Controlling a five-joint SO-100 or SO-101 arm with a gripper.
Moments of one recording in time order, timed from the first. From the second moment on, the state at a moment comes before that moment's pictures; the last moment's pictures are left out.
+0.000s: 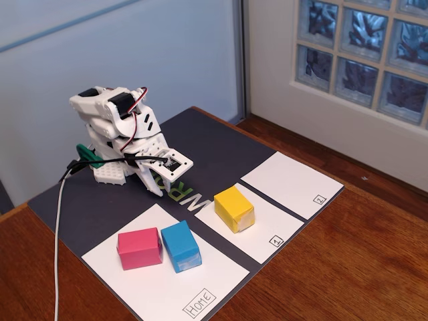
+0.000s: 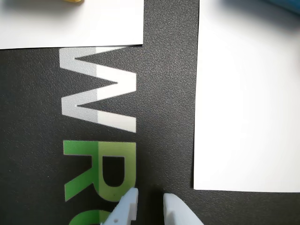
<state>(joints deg) 3.7 188.4 174.3 80.1 86.7</state>
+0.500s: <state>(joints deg) 2.5 188.4 174.3 80.1 87.2</state>
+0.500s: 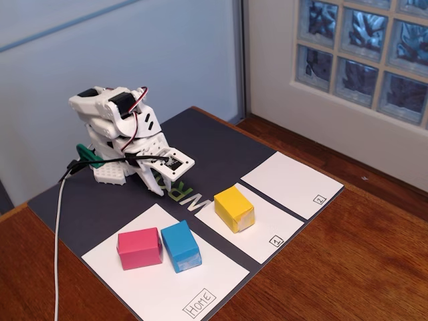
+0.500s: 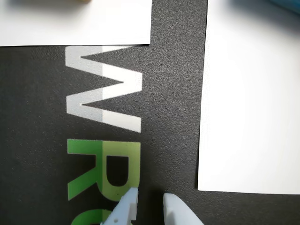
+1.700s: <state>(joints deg) 3.0 161.2 150.6 73.0 91.0</state>
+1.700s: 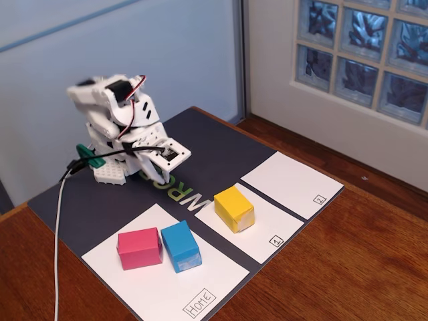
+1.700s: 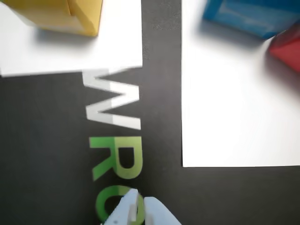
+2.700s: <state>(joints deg) -13.4 85.7 73.8 84.6 117.9</state>
